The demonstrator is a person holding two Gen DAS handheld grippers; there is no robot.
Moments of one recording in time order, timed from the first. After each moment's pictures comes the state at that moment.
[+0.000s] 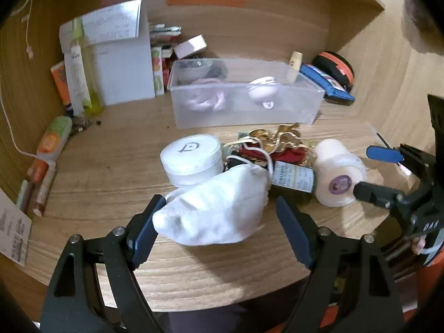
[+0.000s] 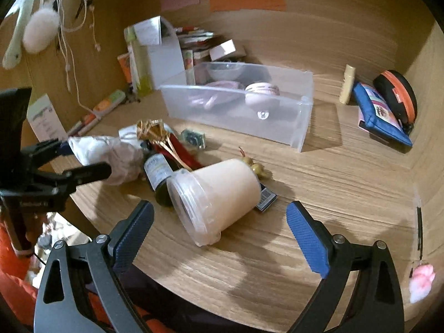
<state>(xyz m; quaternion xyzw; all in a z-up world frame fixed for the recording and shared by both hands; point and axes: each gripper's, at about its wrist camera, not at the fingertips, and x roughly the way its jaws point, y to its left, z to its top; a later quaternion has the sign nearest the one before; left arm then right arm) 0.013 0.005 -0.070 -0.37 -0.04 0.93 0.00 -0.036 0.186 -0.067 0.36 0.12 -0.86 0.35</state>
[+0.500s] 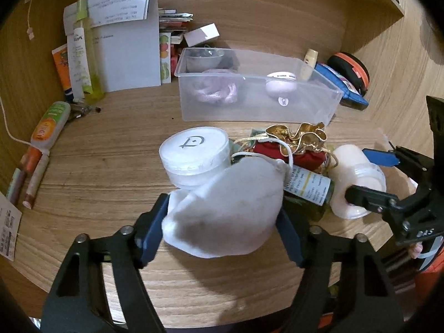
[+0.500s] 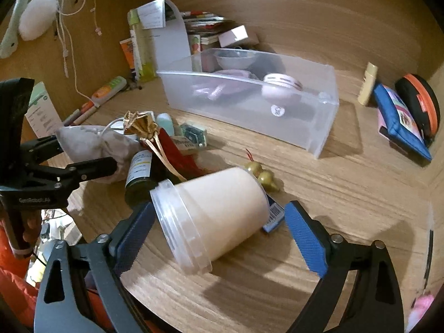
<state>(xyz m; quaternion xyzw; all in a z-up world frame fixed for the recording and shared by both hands) -0.005 0.000 -0.084 -0.39 -0.06 0.92 -0.02 -0.059 0.166 -0.081 0.37 0.14 -0.84 0.38</state>
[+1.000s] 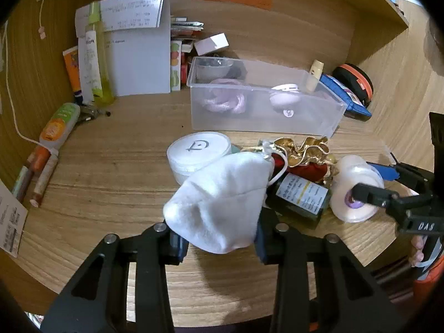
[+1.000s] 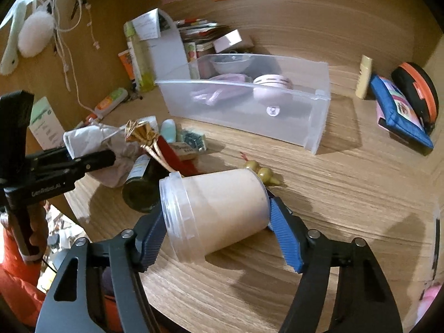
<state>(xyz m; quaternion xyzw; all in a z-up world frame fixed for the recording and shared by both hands) 0.000 -0.005 -0.073 -0.37 -0.07 0.93 -0.03 -0.063 0.179 -0.077 0.38 0.09 -0.84 0.38</state>
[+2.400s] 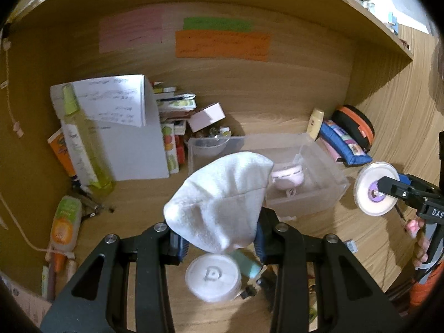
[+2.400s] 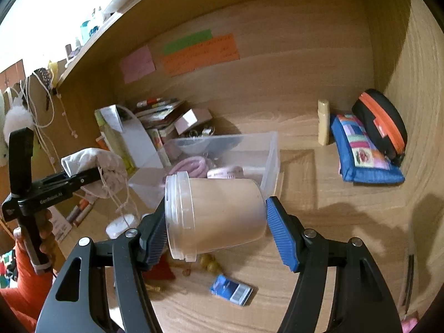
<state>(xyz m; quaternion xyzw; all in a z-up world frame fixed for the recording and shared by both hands) -0.085 -0.028 0.020 -0.31 -0.03 0.95 -0.01 -0.129 0.216 0.001 0.30 -0.03 -0.89 0.34</state>
